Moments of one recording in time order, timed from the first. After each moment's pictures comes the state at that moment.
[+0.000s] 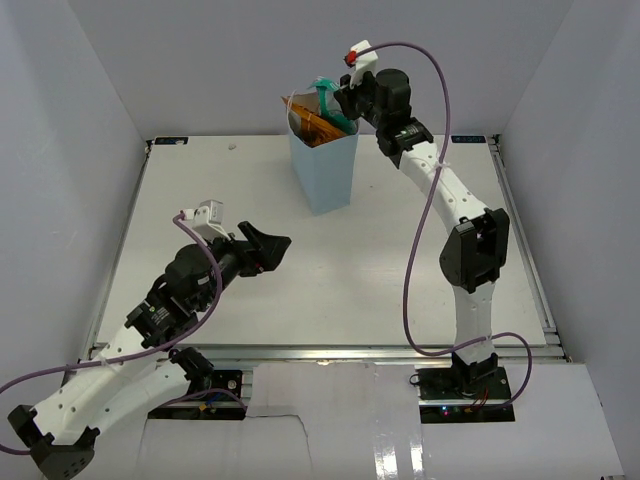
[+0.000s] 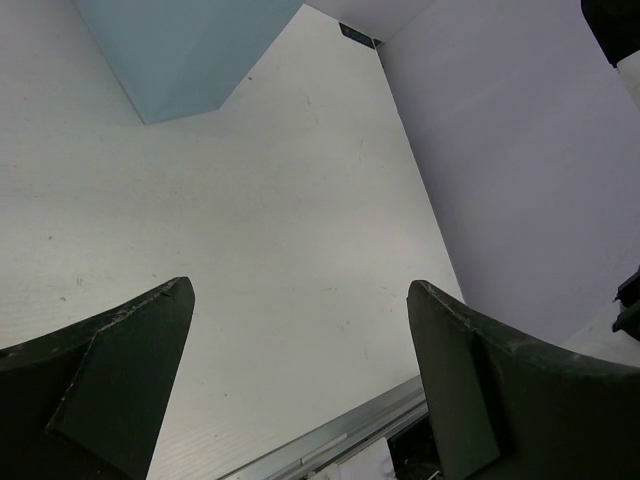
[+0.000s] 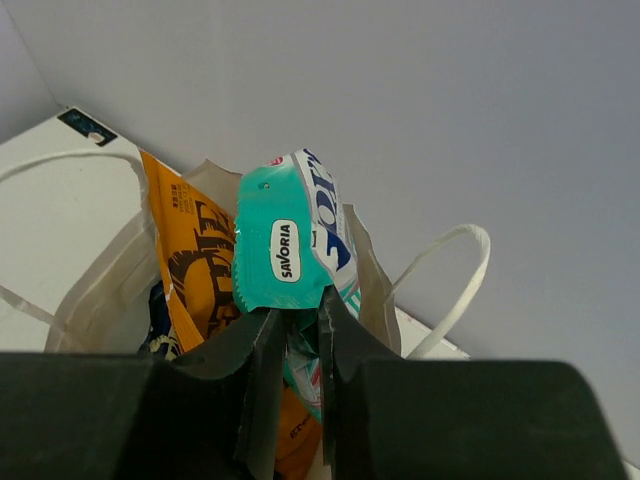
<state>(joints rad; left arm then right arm) -0.75 0.64 0.76 -0.26 -0.22 -0.74 0.44 2.07 2.12 -0.06 -0.17 -0.12</state>
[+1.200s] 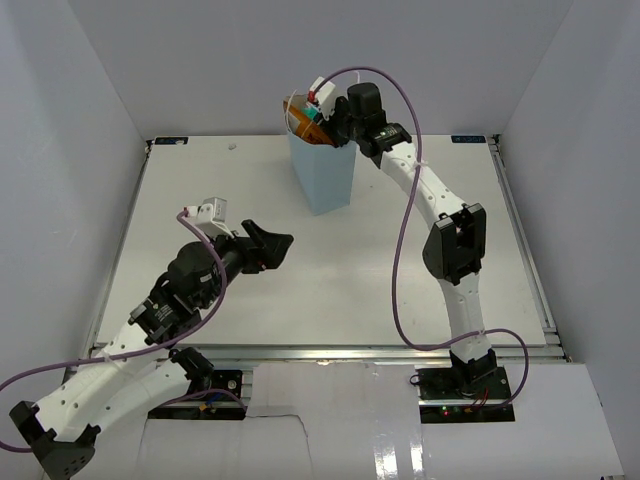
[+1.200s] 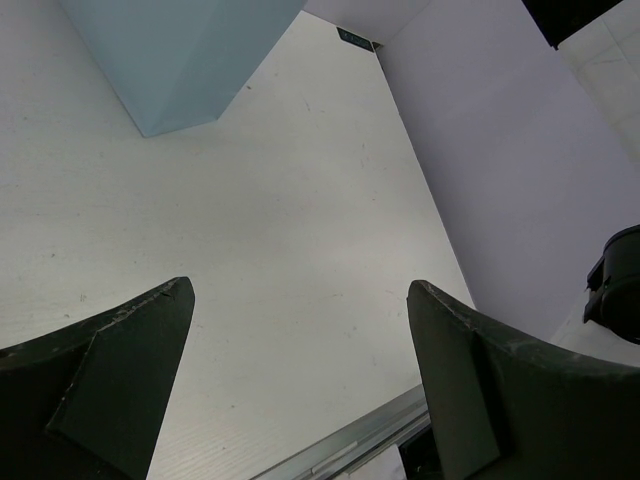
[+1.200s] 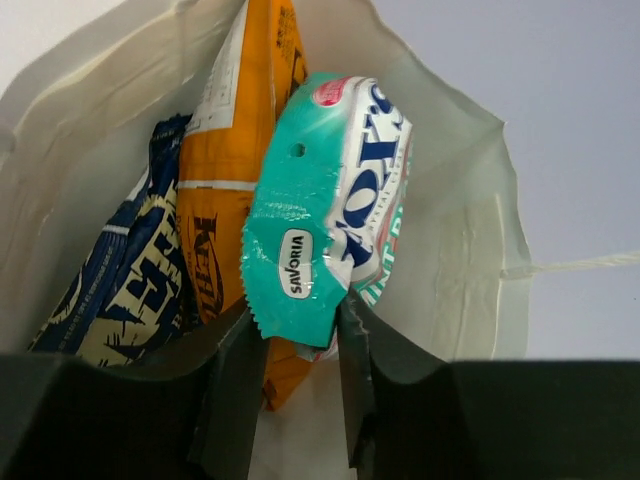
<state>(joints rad) -0.75 0.68 0.76 -0.22 -0.22 -0.70 0.51 2.23 2.26 -0.37 -0.19 -0.51</state>
